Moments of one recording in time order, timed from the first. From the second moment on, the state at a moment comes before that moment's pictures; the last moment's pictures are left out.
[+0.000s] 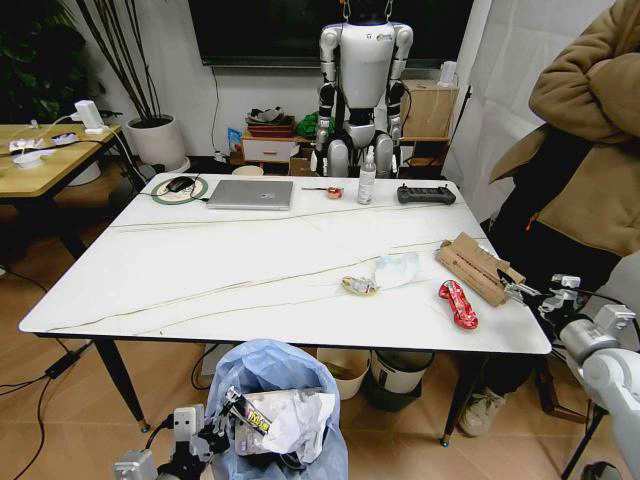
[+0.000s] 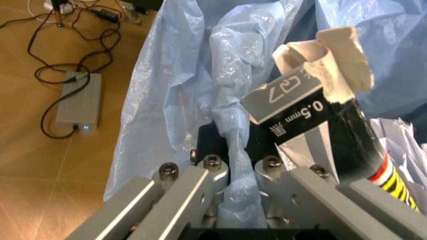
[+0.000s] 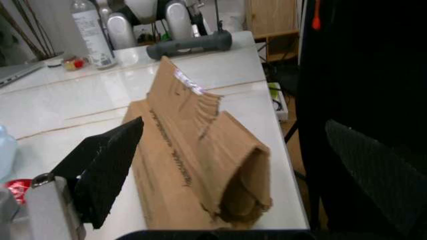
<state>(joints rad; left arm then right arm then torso) 1.98 -1.18 -0.56 -2.29 -0.64 0.27 -0.08 -1.19 0.88 0.72 1.47 0.80 -0.12 -0.27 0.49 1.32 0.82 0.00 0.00</state>
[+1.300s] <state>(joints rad) 1.98 -1.17 -0.57 -2.28 -0.65 0.28 -0.08 -1.11 0.89 0.68 1.33 0.81 -0.09 -0.40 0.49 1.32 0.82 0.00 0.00</state>
